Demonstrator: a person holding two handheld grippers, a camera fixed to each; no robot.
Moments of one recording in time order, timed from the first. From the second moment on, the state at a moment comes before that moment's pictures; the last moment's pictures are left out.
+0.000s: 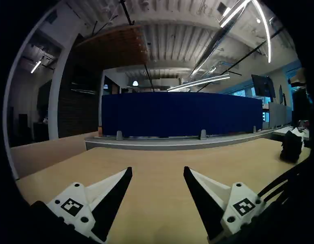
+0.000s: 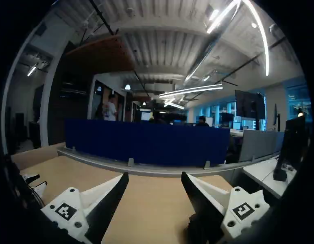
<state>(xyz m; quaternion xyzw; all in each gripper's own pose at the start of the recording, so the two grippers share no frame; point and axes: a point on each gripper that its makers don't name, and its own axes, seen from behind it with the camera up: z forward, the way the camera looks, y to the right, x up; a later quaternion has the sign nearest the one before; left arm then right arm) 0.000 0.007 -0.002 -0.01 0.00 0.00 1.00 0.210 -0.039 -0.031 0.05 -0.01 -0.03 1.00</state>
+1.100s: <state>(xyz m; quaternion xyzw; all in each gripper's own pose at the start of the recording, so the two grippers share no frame) 0.000 0.007 -0.002 -0.01 0.00 0.00 1.00 0.104 0.011 -0.012 0.02 0.02 -0.01 1.00</state>
